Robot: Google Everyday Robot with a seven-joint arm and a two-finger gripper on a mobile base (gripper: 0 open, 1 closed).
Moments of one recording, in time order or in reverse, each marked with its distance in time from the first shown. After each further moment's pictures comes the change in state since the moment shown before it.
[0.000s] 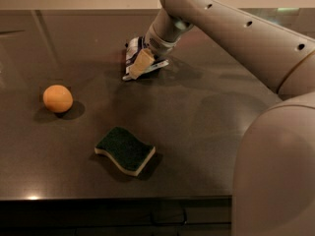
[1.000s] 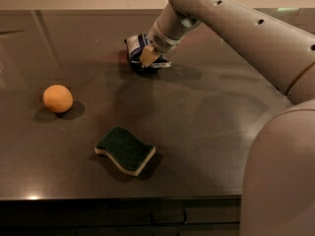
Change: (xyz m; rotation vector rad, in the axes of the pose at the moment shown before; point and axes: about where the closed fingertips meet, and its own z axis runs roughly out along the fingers) arm 0.002 0.001 -0.017 -0.022 -0.033 0.012
